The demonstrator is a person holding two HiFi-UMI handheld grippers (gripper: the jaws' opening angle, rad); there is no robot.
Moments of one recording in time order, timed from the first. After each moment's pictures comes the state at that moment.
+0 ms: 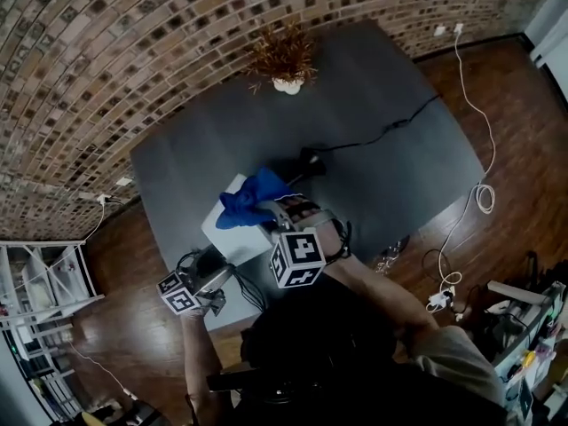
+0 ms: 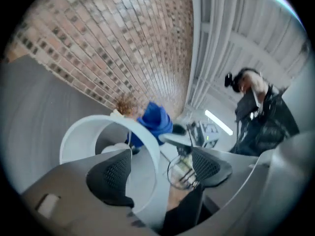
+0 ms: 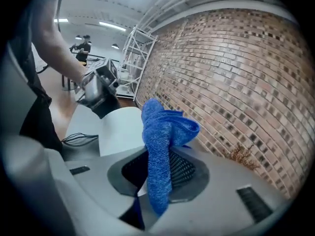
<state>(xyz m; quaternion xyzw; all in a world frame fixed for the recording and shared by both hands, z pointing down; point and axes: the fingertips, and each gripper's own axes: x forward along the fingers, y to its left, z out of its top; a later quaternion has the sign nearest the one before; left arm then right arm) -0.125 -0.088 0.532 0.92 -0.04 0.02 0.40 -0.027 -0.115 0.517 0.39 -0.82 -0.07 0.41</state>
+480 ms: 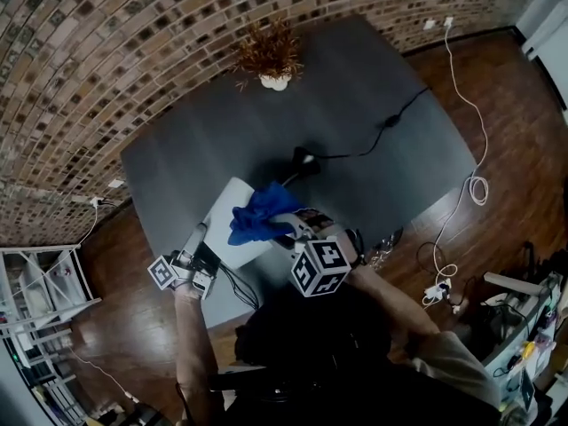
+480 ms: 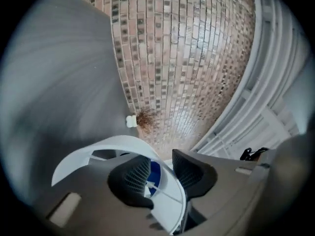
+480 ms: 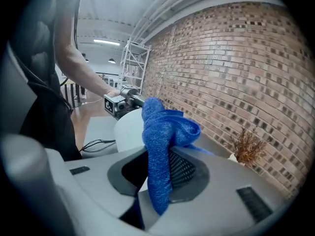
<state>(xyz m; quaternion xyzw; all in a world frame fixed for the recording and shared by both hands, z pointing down) -0.122 -0.158 0.547 0.74 -0.09 -0.15 0.65 -0.016 -0.051 0.525 0.38 -0.86 0.00 0.34</state>
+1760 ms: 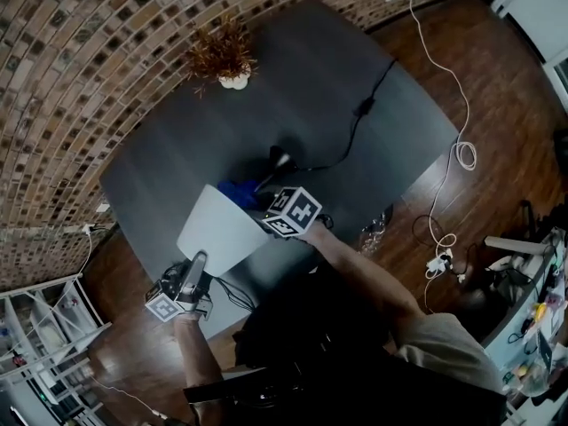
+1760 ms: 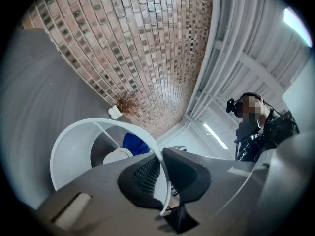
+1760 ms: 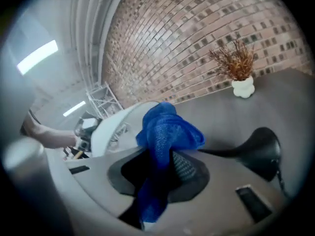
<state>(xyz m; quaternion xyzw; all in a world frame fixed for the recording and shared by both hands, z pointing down) -0.102 -0.096 0.527 0.88 -0.02 -0.02 0.47 0.030 -0.109 0.613 0.41 -0.84 0.35 0.11</state>
